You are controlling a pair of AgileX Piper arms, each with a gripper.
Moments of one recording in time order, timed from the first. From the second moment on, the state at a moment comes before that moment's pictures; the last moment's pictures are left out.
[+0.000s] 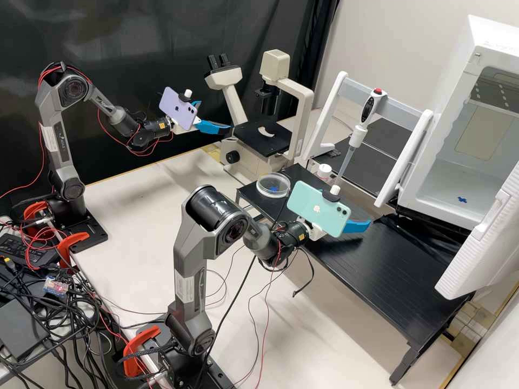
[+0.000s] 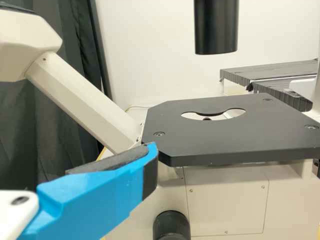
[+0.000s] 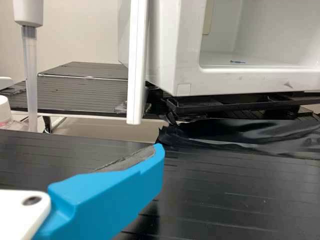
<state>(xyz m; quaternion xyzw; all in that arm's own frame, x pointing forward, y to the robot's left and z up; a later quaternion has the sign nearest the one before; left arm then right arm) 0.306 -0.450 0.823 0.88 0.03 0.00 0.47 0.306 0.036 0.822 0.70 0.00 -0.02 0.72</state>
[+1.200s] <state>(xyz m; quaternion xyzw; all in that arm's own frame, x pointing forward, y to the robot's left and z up) 0.306 -0.450 0.823 0.88 0.03 0.00 0.47 0.224 0.095 0.795 0.71 0.19 0.06 0.68</state>
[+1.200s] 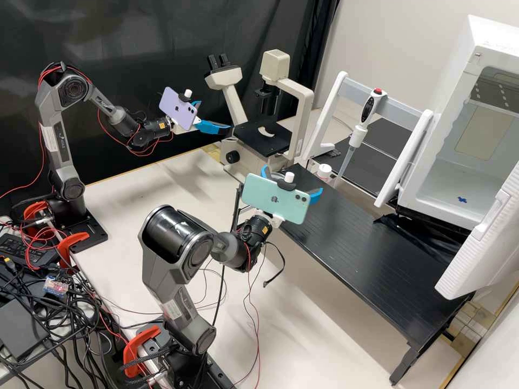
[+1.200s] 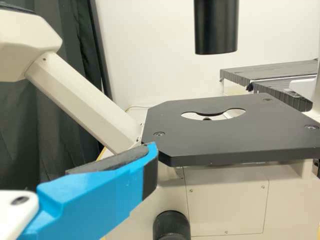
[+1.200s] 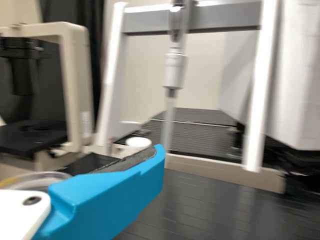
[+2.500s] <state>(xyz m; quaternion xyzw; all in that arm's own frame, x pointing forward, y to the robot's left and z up) 0.306 -0.450 0.823 0.88 0.03 0.00 0.47 0.260 0.096 0.738 0.66 0.23 -0.02 0.71</state>
